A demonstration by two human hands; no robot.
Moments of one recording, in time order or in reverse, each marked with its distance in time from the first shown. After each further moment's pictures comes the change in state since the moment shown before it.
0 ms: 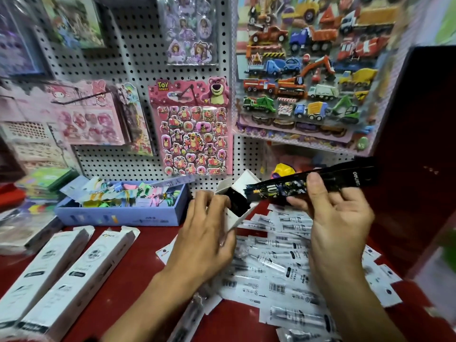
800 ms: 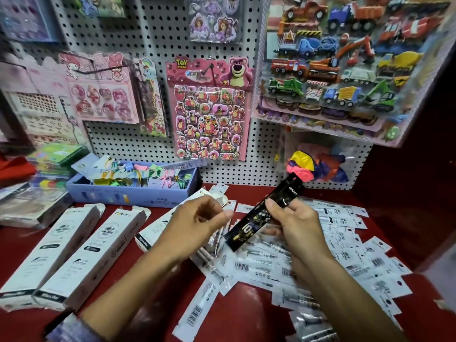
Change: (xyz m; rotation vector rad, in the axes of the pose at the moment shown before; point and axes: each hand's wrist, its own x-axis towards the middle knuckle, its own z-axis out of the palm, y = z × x) left_hand -0.015 -0.051 -0.011 -0.562 -0.220 -0.475; right_hand -0.020 0.067 0.004 -0.298 -0.338 0.565
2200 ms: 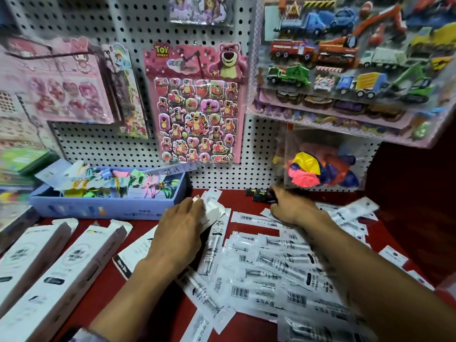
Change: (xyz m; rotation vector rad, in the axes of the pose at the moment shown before) left_hand 0.061 -0.052 0.017 0.850 0.119 0.188; right_hand 0.167 0.023 -0.028 -1.584 -0.206 -0.030
